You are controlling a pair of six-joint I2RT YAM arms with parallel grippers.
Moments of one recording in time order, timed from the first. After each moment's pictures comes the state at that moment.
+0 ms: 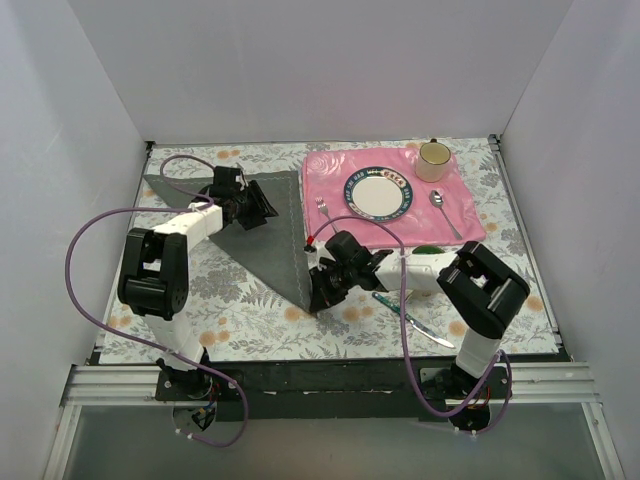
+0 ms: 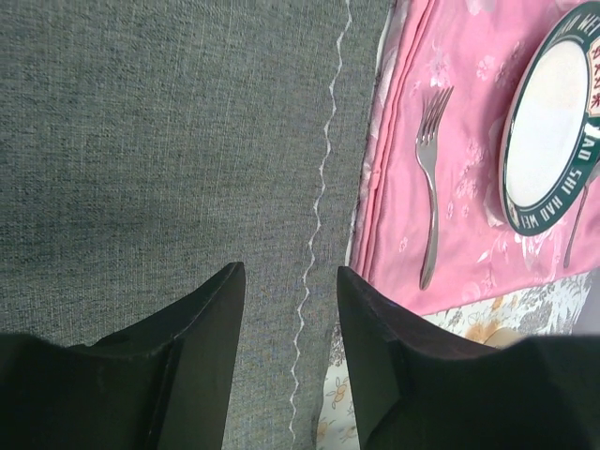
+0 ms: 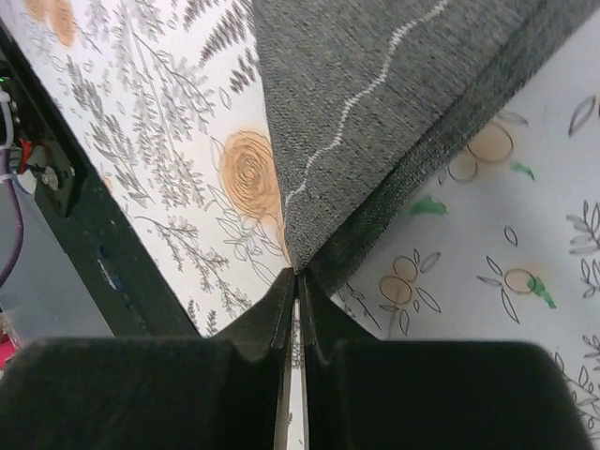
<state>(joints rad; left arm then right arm) -0.19 1.78 1.15 -0.18 0.25 -0.68 0.89 1.75 0.91 -0.04 -0.51 0.41</state>
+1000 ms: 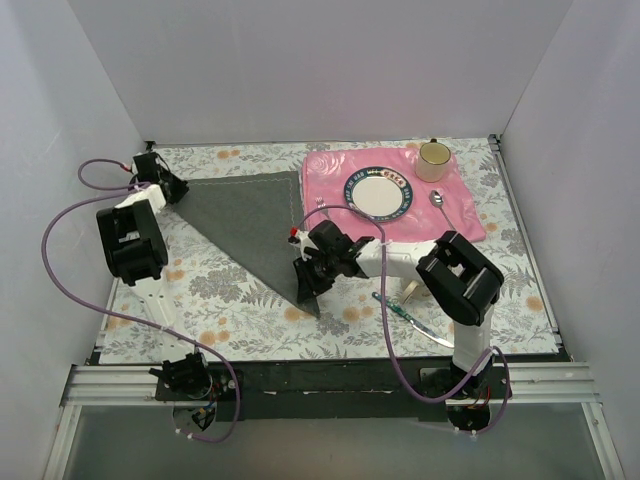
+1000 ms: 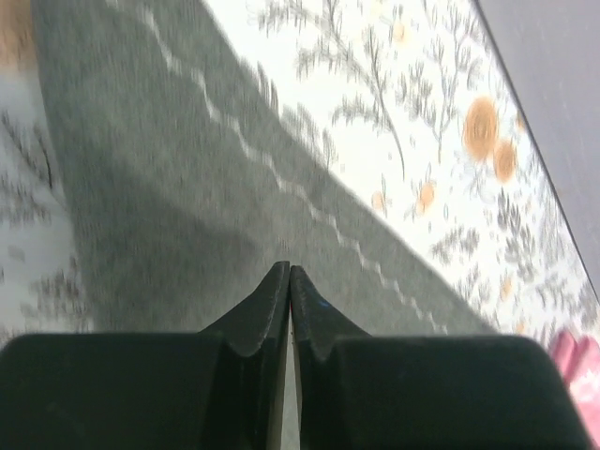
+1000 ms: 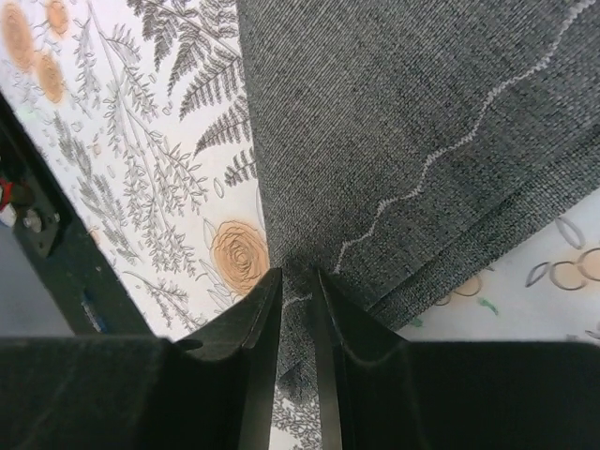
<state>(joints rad) 0.28 2.15 1.49 -0.05 0.12 -0.71 0.90 1.90 1.13 -0.15 -0.48 0.34</state>
